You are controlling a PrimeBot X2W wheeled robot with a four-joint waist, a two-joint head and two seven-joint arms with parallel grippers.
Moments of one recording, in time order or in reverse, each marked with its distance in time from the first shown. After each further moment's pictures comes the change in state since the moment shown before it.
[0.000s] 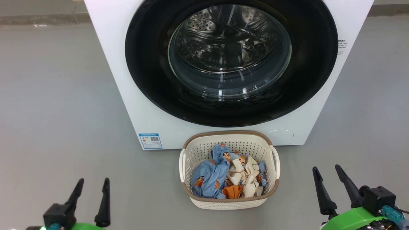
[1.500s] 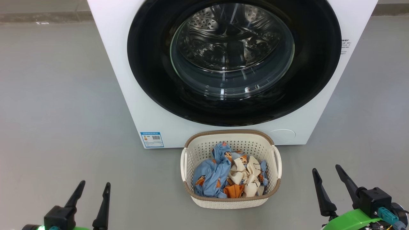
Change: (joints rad) left arm 0.000 -0.015 0.075 0.031 0.144 0.019 -0.027; right arm 0.000 -0.001 -0.013 0.011 -0.123 0.000 -0.031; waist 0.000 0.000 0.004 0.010
